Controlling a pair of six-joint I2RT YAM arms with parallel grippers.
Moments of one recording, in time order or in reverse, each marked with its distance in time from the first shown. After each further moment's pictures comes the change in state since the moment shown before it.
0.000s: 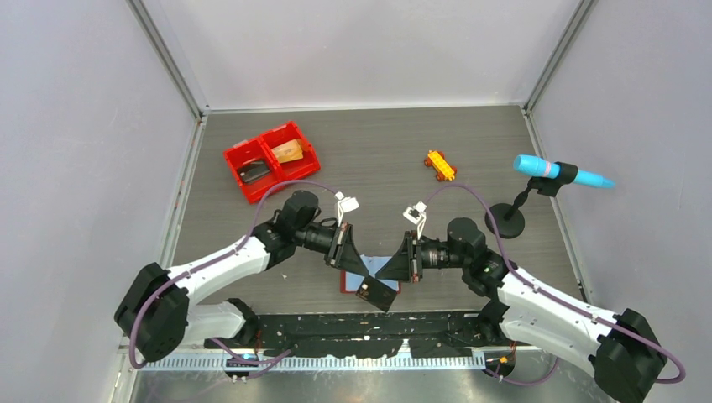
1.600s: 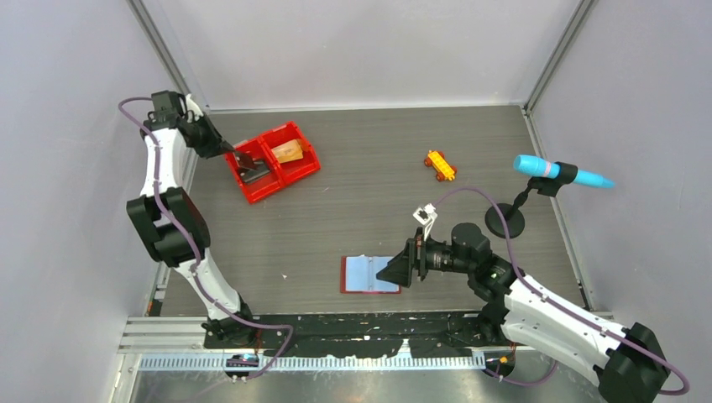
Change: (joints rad) left arm 1.022 0.651 1.093 -0.860 -0.561 0.438; right arm -0.006 -0.121 -0.037 -0.136 0.184 -0.042
